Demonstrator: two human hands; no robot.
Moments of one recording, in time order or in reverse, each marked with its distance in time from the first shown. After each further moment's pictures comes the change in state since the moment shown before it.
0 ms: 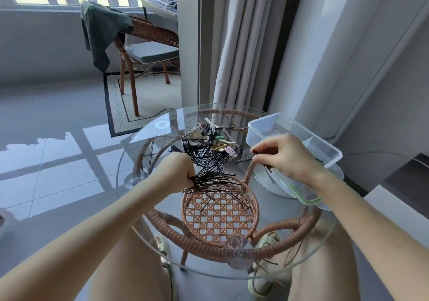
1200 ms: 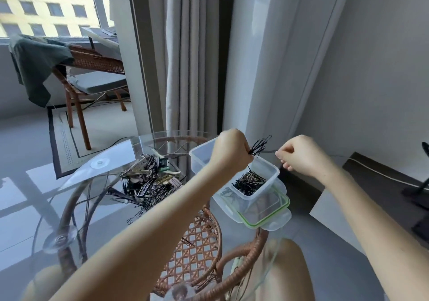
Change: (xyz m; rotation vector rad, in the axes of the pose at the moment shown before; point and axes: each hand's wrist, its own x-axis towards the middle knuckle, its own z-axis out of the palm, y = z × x) left_hand 0.071 0.213 -0.052 -0.455 0.246 0.248; right_hand -0.009 0.066 -0.134 -0.367 0.265 0.352
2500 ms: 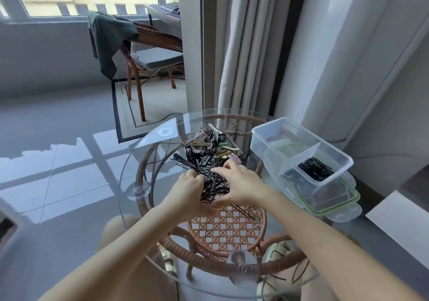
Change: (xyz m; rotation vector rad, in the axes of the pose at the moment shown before) left_hand -0.129 -0.191 -0.028 0.388 -0.237 -0.257; right_hand -0.049 -0.131 0.188 -0.271 -0.517 -0.543
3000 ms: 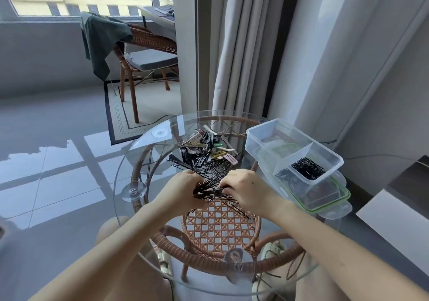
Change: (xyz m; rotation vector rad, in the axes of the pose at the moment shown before) left_hand 0.007 -0.009 -0.004 -0.079 0.061 0.094; right_hand -0.029 0.015 0.003 -0.019 0.319 -0.346
